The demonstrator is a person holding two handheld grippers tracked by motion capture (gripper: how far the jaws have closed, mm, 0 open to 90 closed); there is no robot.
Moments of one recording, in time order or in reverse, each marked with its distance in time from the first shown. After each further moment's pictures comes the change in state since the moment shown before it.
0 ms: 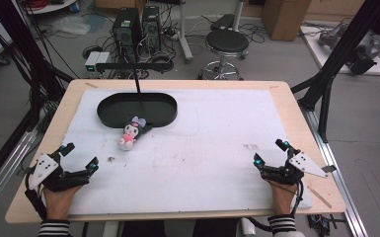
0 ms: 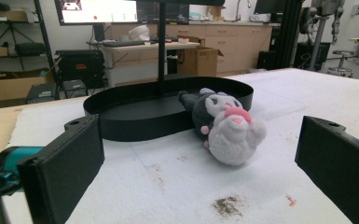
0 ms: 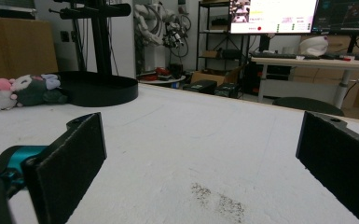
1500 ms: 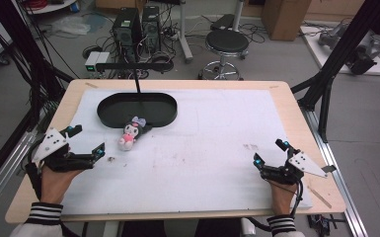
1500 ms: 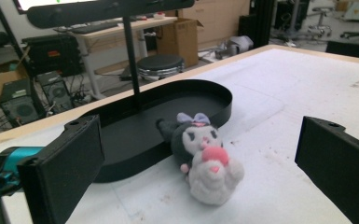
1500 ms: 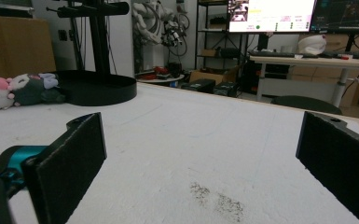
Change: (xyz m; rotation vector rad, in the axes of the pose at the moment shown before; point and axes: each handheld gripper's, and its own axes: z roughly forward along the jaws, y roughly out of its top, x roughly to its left) left arm -0.011 0.076 0.035 0.153 -0.111 0.095; right arm 0.000 0.000 0.001 0.006 -0.008 -0.007
